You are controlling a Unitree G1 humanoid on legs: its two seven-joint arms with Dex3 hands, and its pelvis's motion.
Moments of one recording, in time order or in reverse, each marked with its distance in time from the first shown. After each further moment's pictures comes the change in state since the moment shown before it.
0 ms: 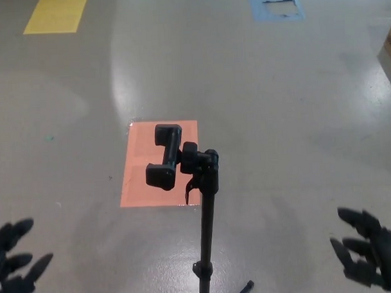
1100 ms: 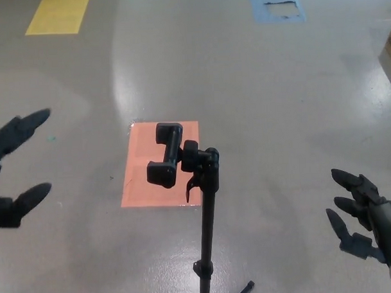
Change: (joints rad) left_arm -0.093 0.200 -0.042 -0.285 0.050 -0.380 -0.072; right_arm -0.062 0.000 -0.029 0.067 0.002 -0.237 -0.003
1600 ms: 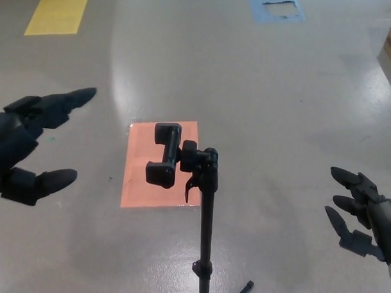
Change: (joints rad) left_arm -0.131 0.082 -0.141 -0.069 0.185 -0.037 0.034; right_arm -0.006 0.000 0.001 0.002 -0.003 -0.001 0.000
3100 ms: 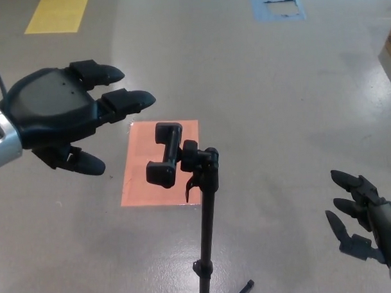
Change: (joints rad) left_arm -0.371 0.097 -0.392 0.050 0.529 -0.048 0.258; right_arm -0.001 -0.001 -0.001 0.023 -0.001 -0.014 0.000
